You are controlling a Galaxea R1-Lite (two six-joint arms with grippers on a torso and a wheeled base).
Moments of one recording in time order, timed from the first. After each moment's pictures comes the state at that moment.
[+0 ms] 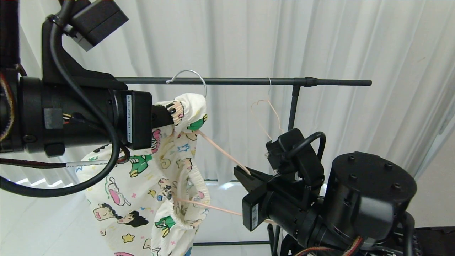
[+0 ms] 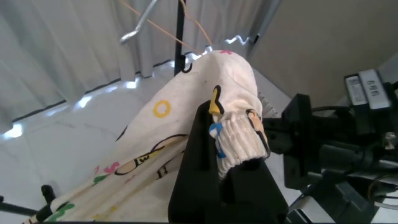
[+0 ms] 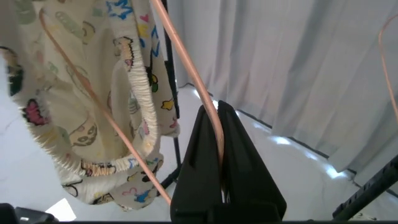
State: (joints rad) left arm -0.64 1.35 -1.27 0.28 -0.13 -0.12; right arm 1.16 1.76 -0.77 -0.94 -0.33 0.12
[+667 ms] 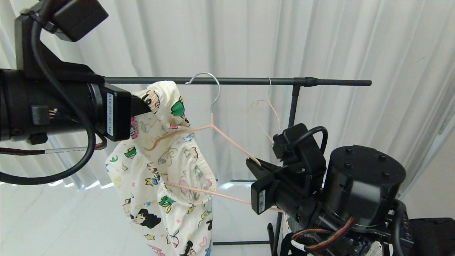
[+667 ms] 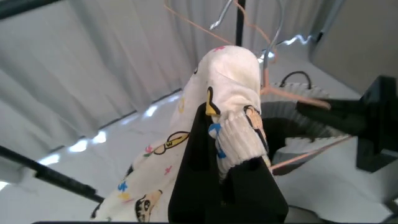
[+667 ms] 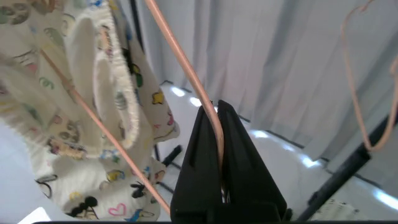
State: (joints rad) left arm -0.54 1.32 -1.27 0.28 -0.03 0.13; right arm 1.09 1.77 -0.77 -0.96 -0.38 0.08
